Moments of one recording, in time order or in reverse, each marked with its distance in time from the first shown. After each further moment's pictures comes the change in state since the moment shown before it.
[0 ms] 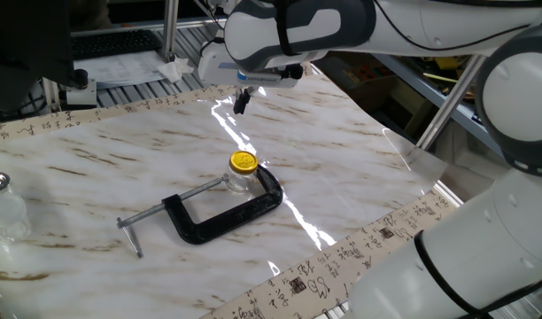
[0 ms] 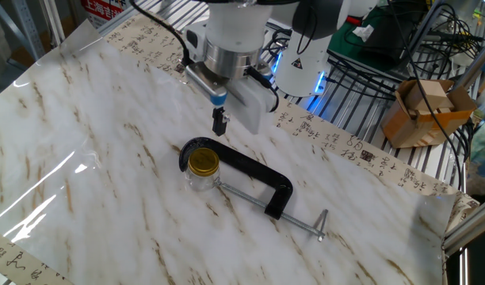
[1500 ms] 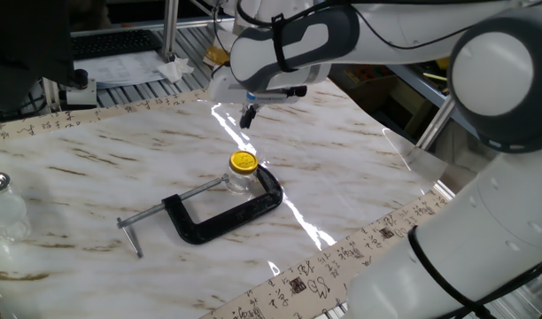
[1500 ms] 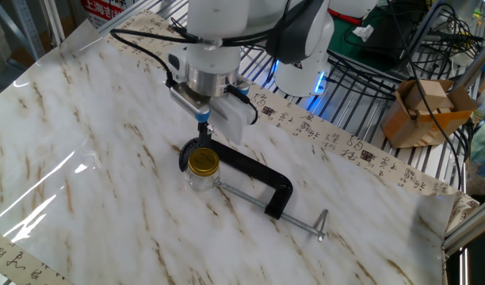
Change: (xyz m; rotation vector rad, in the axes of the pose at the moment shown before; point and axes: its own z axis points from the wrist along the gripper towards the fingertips) arm -0.006 -0.029 0.056 -0.012 0.014 -0.091
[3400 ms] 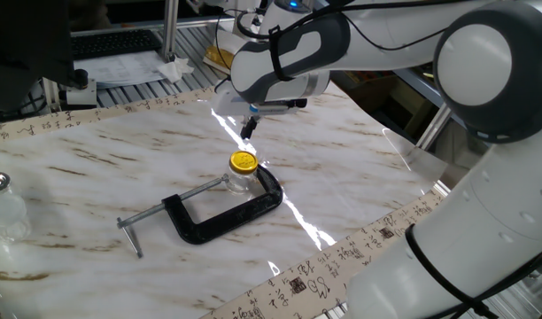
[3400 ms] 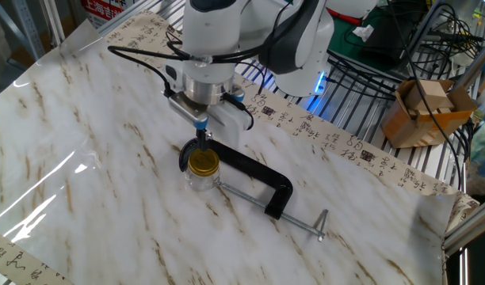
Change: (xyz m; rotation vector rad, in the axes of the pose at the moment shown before) arm 0.005 -0.008 0.027 -0.004 0.015 -0.033
